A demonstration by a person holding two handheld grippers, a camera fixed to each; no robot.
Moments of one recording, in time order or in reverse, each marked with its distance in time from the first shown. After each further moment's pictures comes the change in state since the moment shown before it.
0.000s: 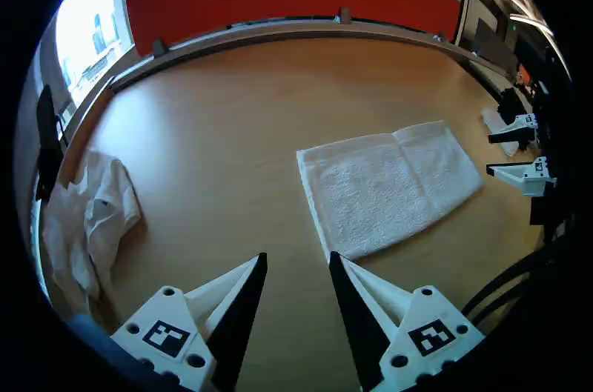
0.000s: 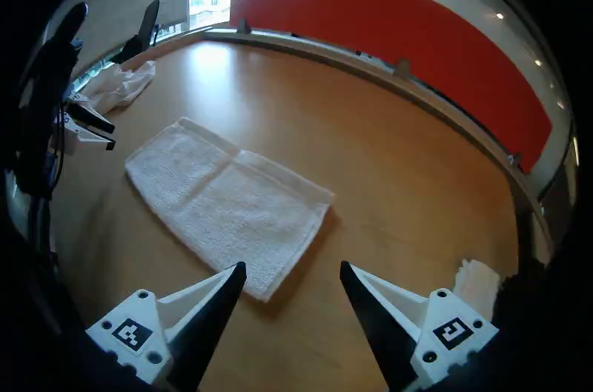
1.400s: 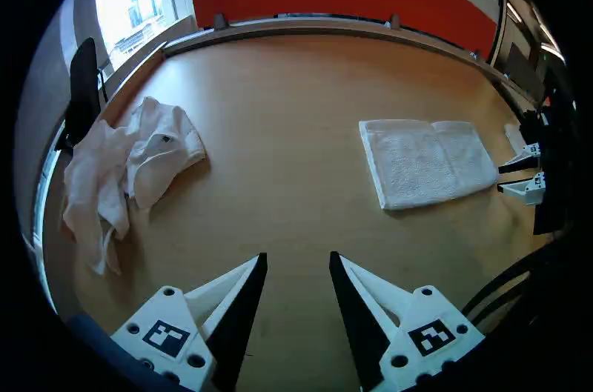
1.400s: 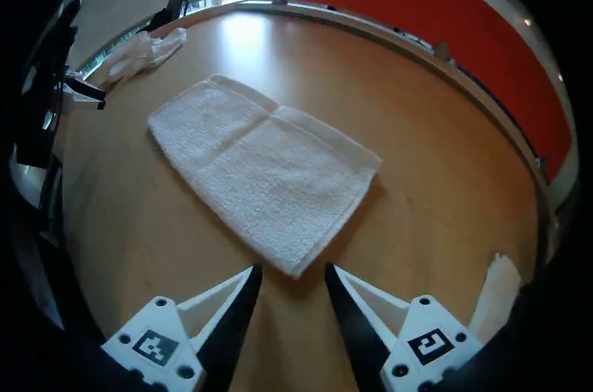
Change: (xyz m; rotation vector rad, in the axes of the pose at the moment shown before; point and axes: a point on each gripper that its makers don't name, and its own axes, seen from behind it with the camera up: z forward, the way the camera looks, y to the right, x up) left arm -0.060 -0.056 -0.059 0.123 -0.023 -0.144; right arm -0.039 -0.025 0.008 0.144 -0.114 -0.070
